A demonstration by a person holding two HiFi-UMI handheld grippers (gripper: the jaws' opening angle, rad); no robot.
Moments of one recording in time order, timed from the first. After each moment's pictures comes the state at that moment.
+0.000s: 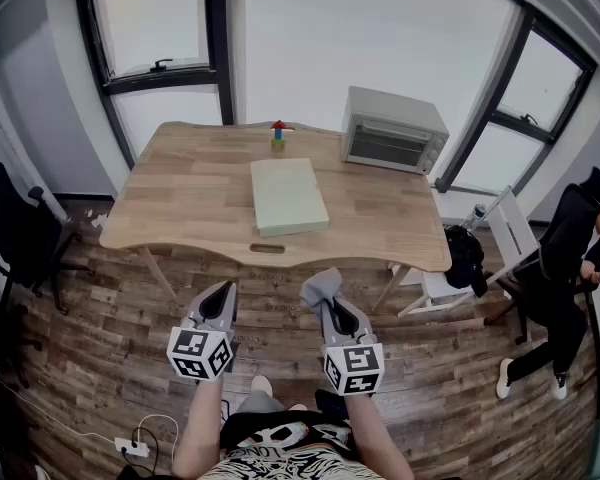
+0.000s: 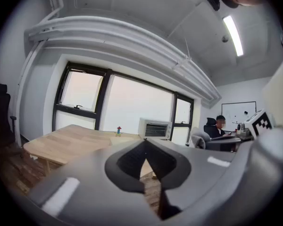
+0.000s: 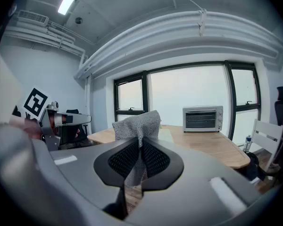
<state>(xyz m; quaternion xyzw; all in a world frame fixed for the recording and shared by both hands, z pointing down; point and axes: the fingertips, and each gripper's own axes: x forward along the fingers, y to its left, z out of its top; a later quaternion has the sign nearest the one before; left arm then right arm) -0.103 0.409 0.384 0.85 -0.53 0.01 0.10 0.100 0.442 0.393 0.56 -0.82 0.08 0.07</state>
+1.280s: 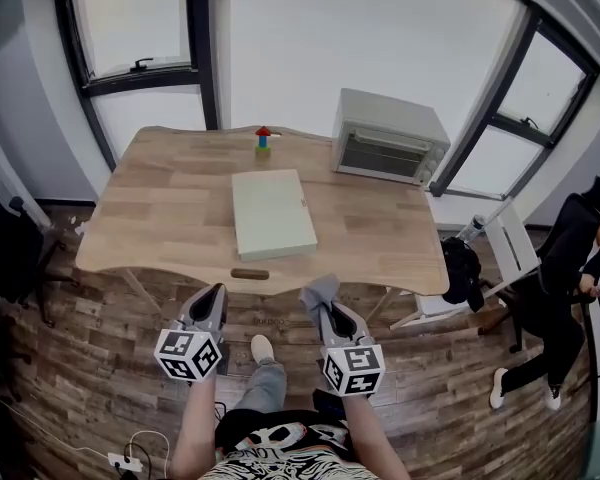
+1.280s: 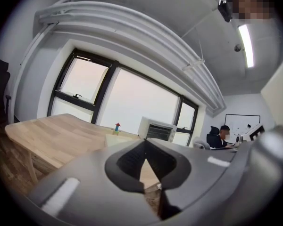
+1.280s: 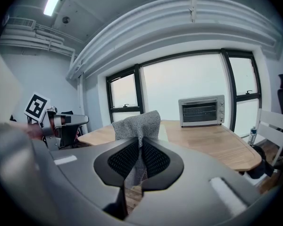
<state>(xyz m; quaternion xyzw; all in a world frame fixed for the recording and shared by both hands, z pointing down) -0.086 0.298 0.412 0.84 -0.52 -0.03 0.15 0.136 0.339 0.425 0.57 -0.81 0.12 0.07</state>
